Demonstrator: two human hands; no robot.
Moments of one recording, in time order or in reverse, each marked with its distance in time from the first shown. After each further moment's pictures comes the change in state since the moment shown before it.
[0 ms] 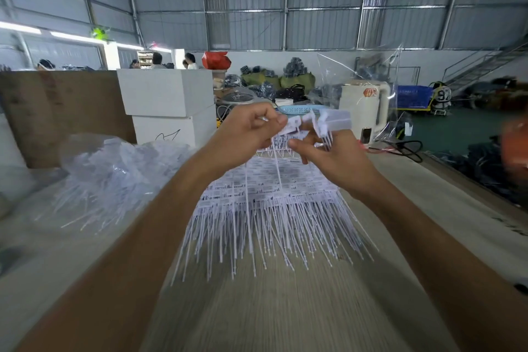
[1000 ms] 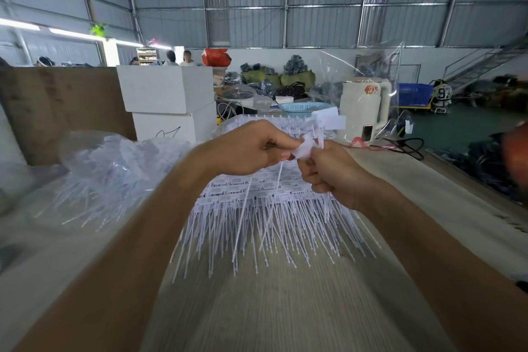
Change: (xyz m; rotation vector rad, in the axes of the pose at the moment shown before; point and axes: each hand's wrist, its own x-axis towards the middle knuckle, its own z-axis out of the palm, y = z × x) left_hand -0.003 0.003 -0.009 0.414 -0.466 0.125; right_hand -0.002 0.004 0.017 0.421 -0.172 0.564
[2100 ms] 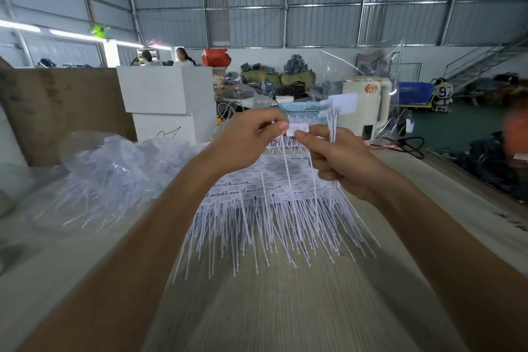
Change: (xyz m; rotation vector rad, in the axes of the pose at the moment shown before) left_hand 0.007 -0.010 0.011 0.033 0.410 -0.068; right_hand -0.003 -0.009 -0.019 0.031 -0.121 -0.204
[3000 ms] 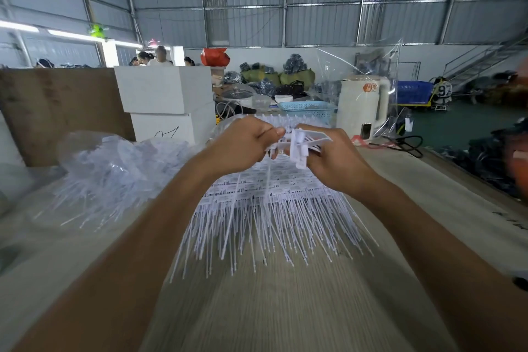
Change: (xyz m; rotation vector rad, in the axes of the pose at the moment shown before) left_hand 0.001 0.002 0.004 0.019 -0.080 -0.185; right_hand 0.000 0.005 0.004 -0.780 0.102 -0.570
